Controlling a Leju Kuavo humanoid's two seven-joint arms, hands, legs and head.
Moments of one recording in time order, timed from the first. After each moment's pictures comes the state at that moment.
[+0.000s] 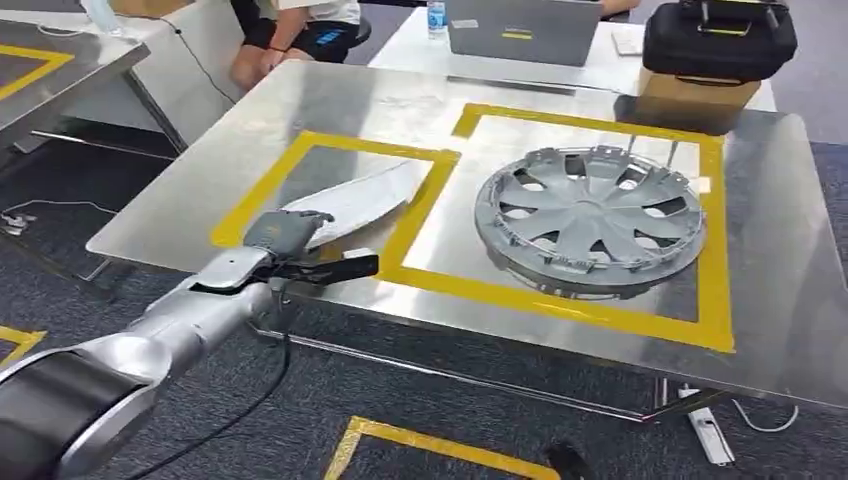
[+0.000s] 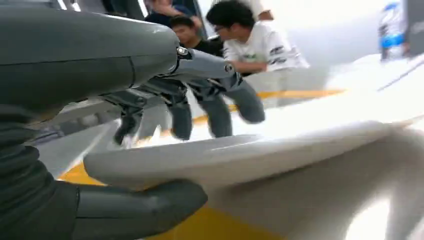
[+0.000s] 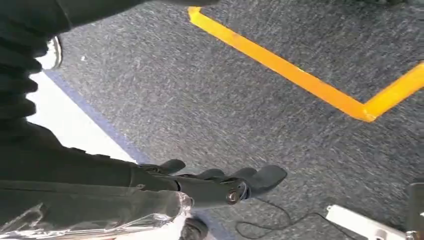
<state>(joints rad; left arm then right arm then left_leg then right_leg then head) -0.84 -0.04 -0.57 -0.33 -0.96 0.31 -0.05 -0.16 0.22 -0.86 -0.21 1.49 -0.29 0.13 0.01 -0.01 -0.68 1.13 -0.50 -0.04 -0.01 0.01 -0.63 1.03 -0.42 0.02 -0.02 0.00</state>
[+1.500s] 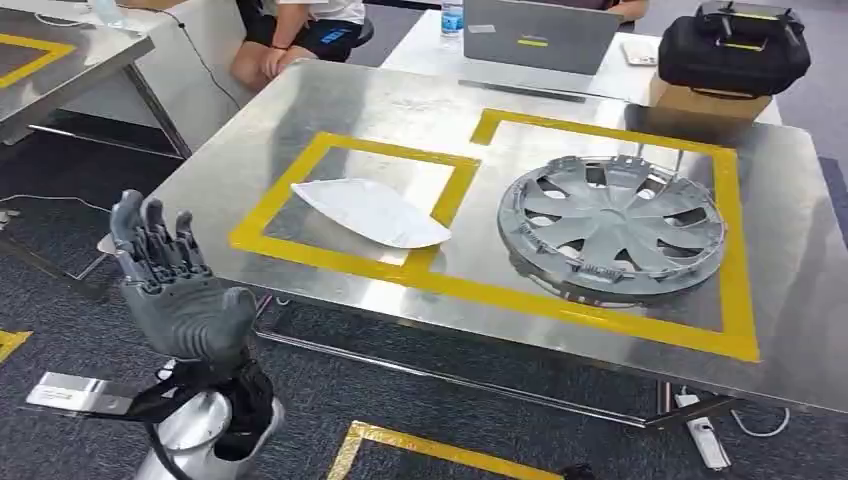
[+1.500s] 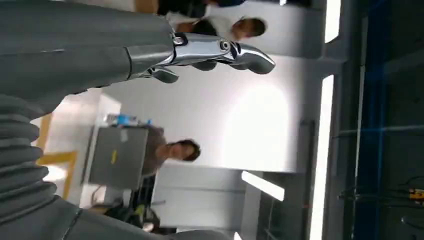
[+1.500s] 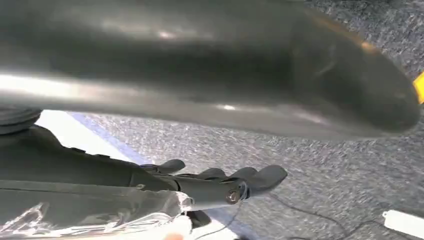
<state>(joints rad) 0.04 -0.24 -0.40 -1.83 0.17 0.21 -0.68 -0.08 0.22 -0.91 -0.21 1.33 -0.39 0.07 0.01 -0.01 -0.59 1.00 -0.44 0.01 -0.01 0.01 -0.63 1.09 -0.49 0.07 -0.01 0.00</state>
